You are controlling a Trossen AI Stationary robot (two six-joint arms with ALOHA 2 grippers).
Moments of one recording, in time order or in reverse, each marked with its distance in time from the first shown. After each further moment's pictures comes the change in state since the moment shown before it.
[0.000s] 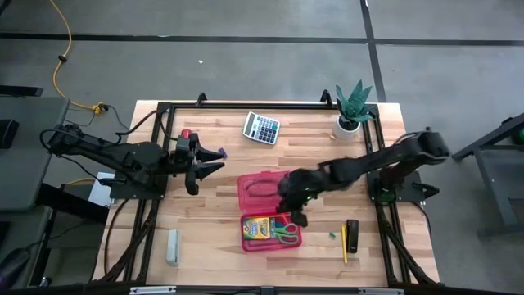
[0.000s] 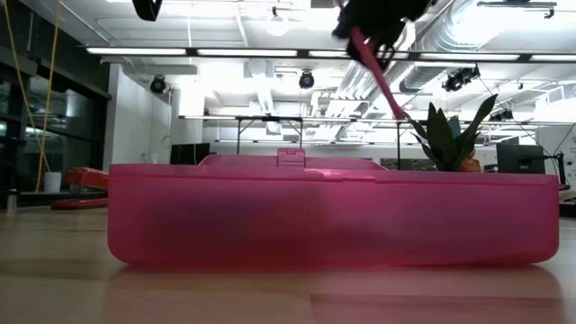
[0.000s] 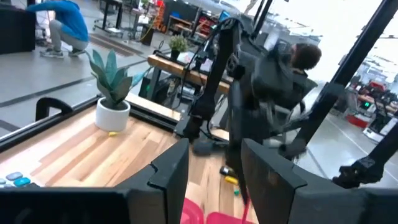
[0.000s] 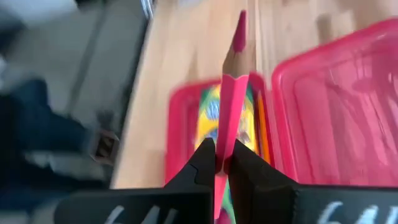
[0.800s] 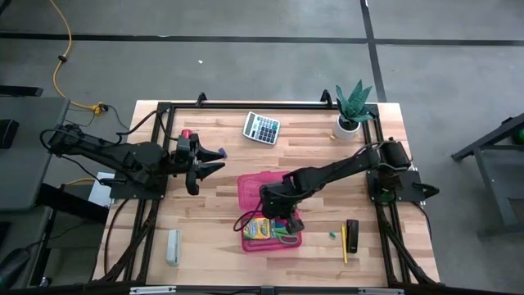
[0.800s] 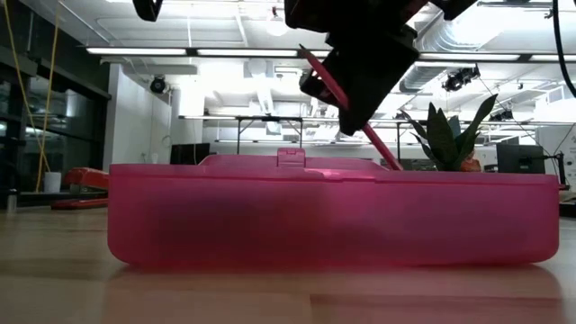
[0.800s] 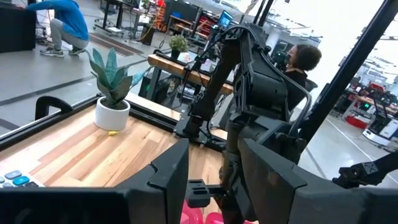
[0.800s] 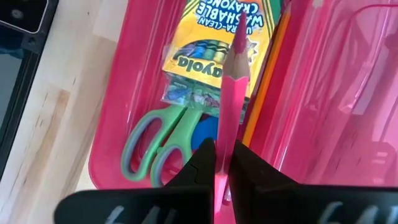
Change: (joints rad) left arm 0.000 0.005 0.000 0.002 0.000 -0.008; right arm 0.002 0.385 0.399 -0.536 -0.041 -0.463
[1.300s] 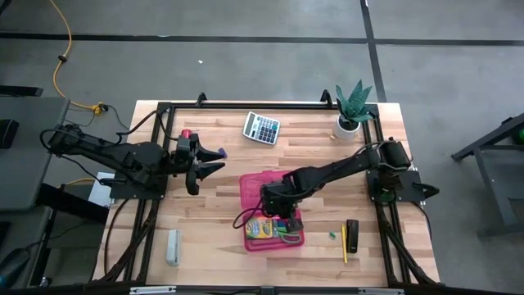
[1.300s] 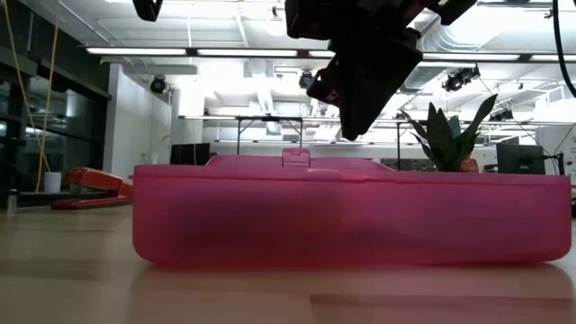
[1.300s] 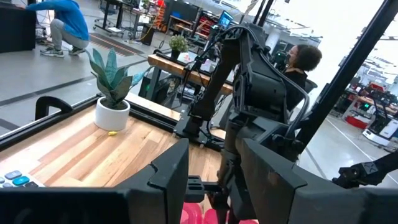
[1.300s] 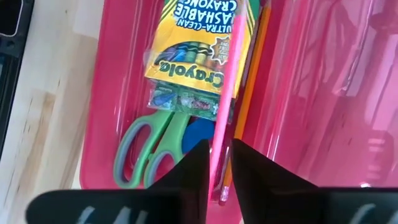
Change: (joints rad) left arm 0.000 0.000 0.000 0.000 0.000 0.000; right arm -0.003 0.000 -0.001 -0.022 0.036 0.058
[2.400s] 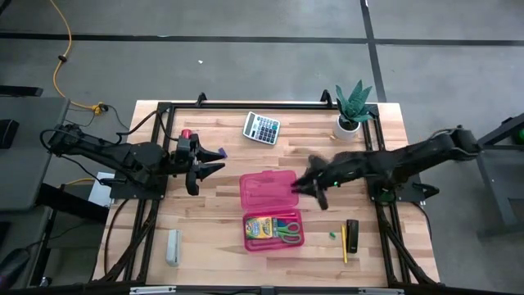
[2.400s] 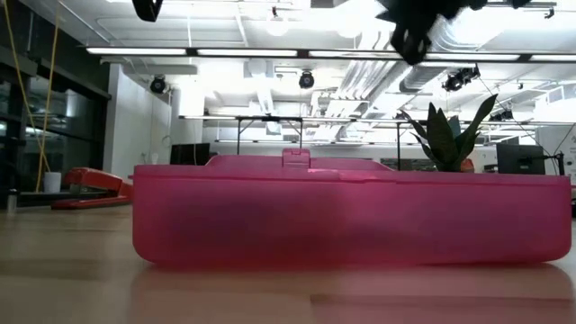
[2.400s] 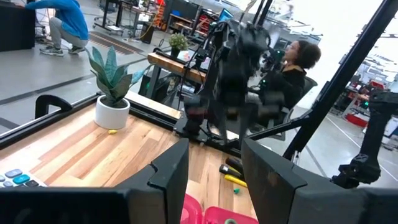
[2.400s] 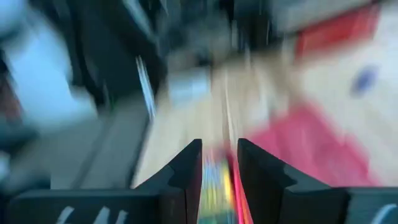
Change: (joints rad) left arm -0.001 0.000 0.000 -0.007 0.002 0.000; right arm -0.043 -0.801 -0.776 0.896 0.164 0.481
